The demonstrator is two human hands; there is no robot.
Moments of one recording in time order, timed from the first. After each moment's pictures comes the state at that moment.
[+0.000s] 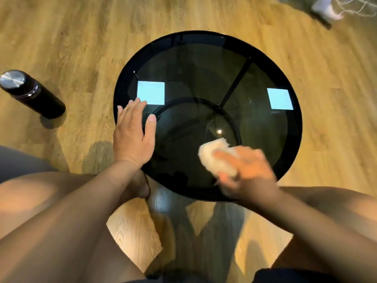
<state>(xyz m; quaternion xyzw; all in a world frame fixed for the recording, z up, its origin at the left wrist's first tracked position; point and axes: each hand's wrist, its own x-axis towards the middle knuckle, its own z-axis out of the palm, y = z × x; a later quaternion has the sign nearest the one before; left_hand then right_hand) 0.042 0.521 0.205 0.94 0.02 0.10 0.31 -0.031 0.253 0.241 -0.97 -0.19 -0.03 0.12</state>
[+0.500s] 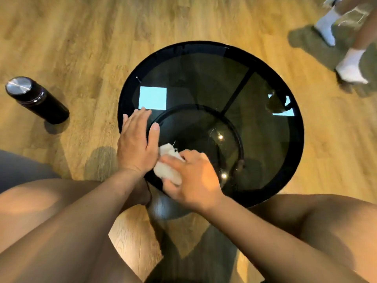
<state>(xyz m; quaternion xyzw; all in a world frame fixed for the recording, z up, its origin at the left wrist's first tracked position) 0.041 0.520 0.207 0.94 0.02 0.10 0.32 -0.022 0.367 0.243 -0.97 -0.17 0.04 0.19</state>
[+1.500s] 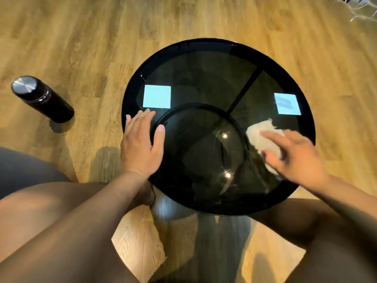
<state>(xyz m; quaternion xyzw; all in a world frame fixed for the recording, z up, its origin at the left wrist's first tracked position) 0.042 0.521 0.208 0.95 0.03 0.09 0.31 0.029 0.167 0.242 -0.99 -0.13 -0.03 0.05</state>
